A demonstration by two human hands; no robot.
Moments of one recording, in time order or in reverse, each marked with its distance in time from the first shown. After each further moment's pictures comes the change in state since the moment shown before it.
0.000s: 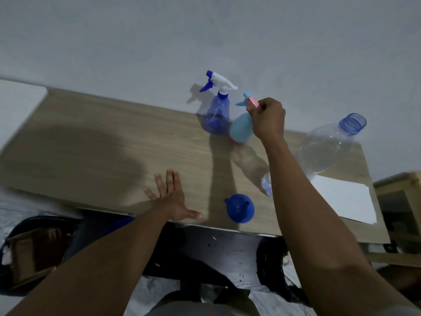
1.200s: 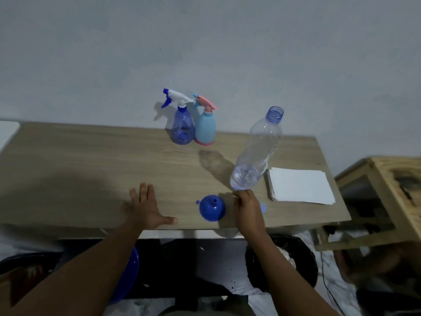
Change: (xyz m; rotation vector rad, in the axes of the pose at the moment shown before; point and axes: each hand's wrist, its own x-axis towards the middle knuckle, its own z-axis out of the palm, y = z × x) left_hand -0.002 0.004 0.013 0.012 0.214 0.008; right_hand -0.196 0.151 -0.049 -0.034 -0.152 -0.050
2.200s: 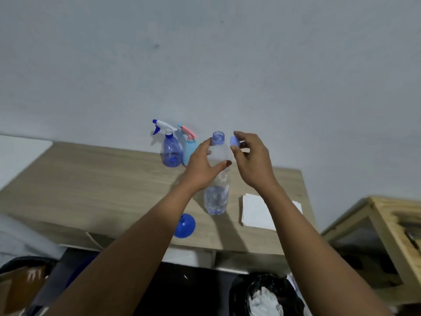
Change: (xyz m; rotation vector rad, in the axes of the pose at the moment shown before) left_hand -0.086 0.288 -0.076 -0.732 0.630 0.579; right_hand 0.097 -0.073 -0.205 0.287 0.082 -0.424
